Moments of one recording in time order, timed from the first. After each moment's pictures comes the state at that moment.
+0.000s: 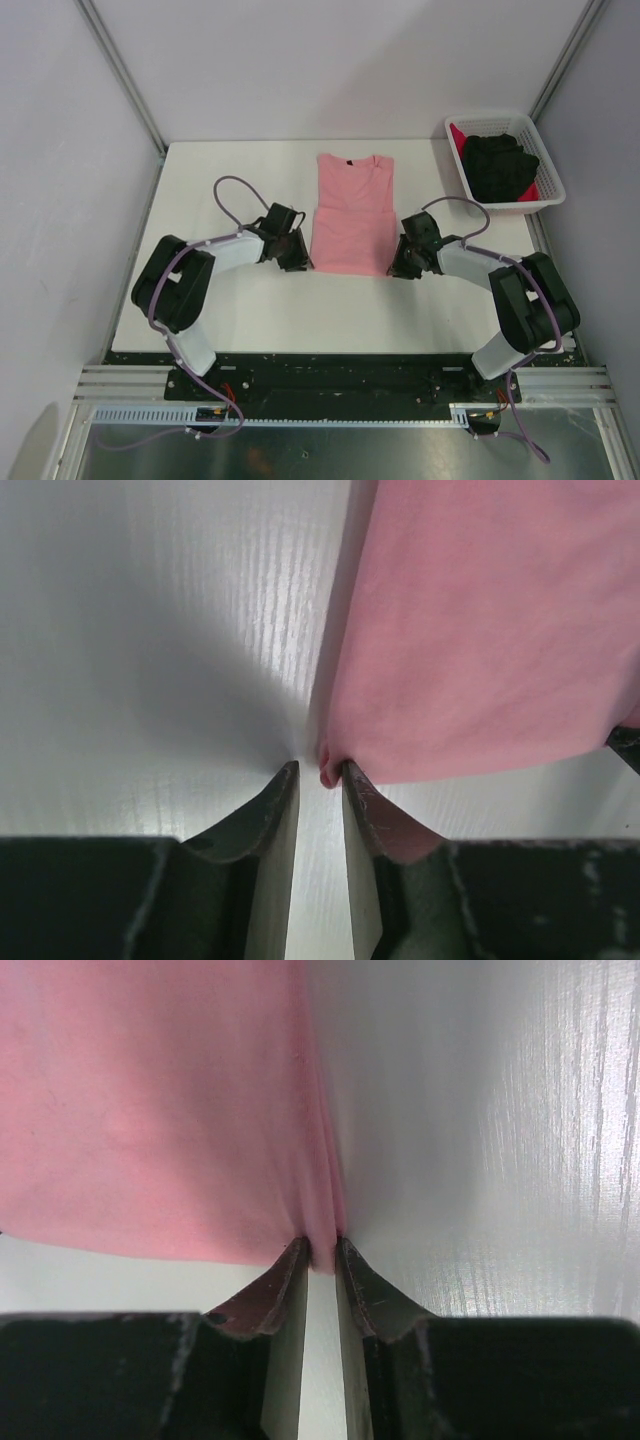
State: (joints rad) left arm -0.49 1.73 0.95 -0.24 0.15 -0.73; right arm 0.42 1.59 0.81 -0.25 -0.05 0.75
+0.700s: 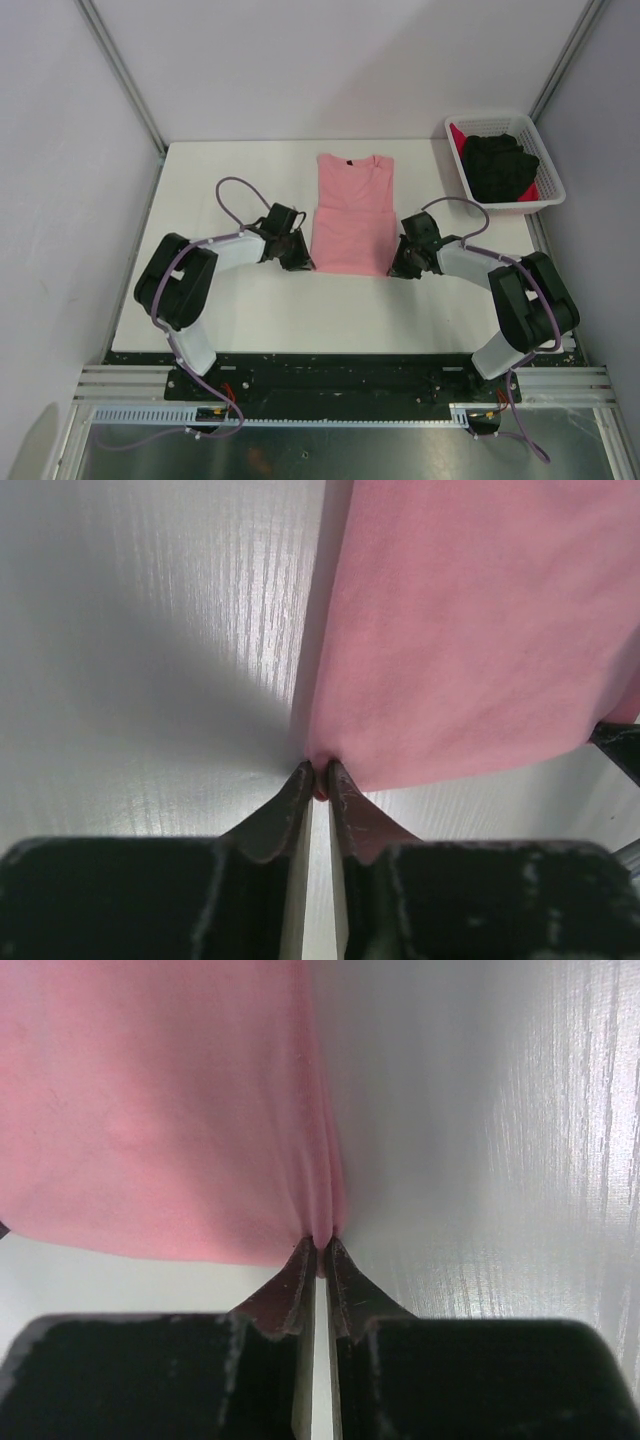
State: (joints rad) left arm -0.49 1.76 0.96 -0.21 0.19 -0.74; right arm 0.42 1.59 0.81 -0.24 -0.06 0.75
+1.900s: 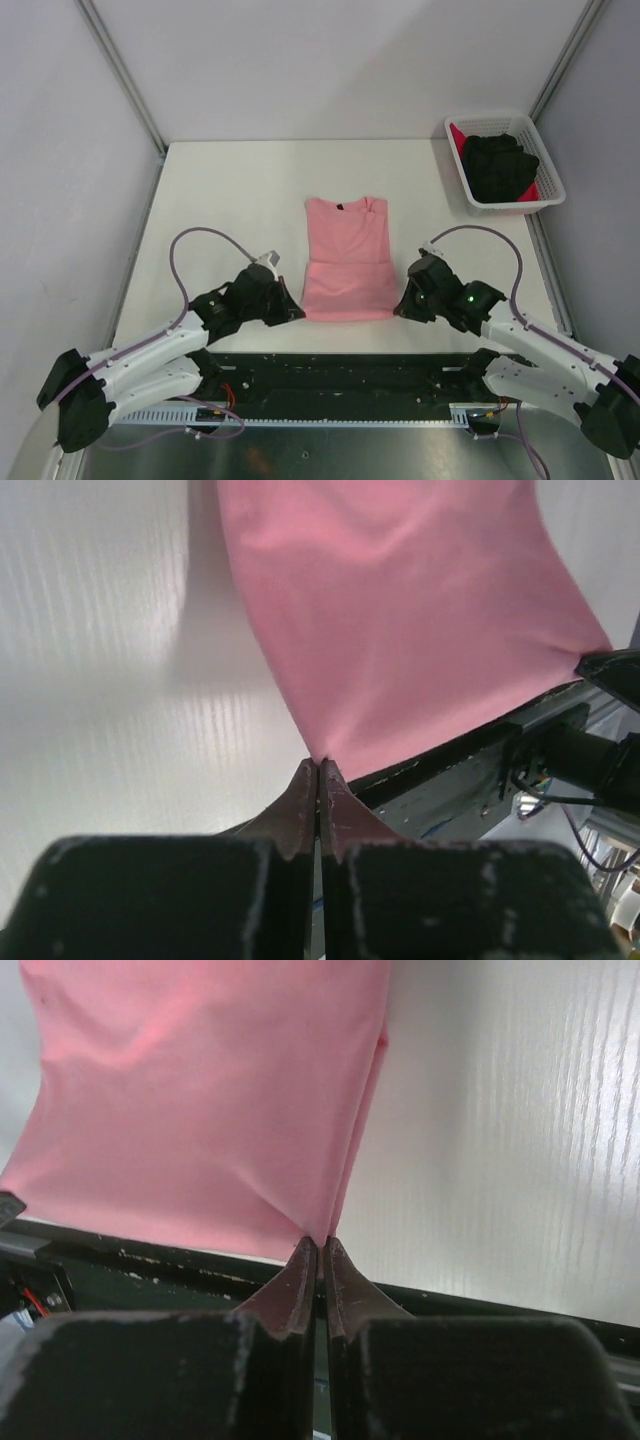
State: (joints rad) left arm -0.78 0.89 0.43 -0.32 0.10 -0.97; right arm 0.76 0.89 0.60 -0.65 0.07 0.93
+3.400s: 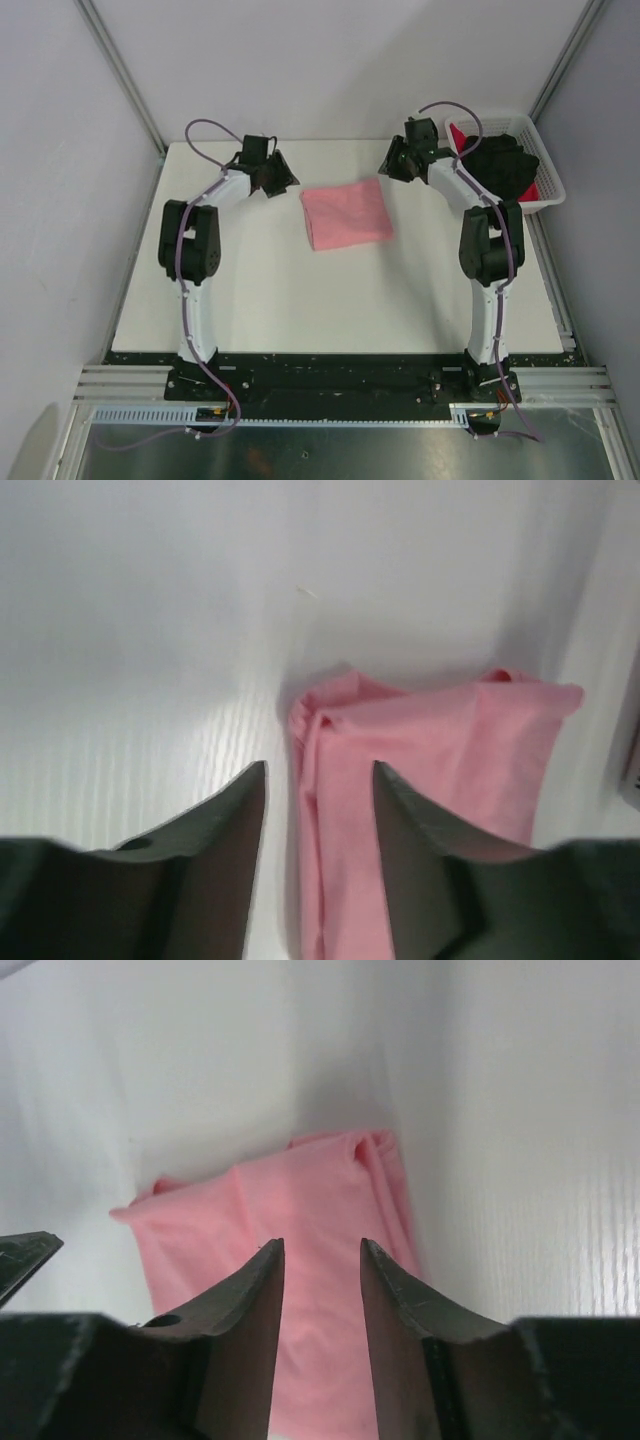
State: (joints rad) left arm -0.22 2.18 1.71 -0.30 0.17 -0.68; right arm 0.25 2.16 1.85 -0.40 -0.09 0.55
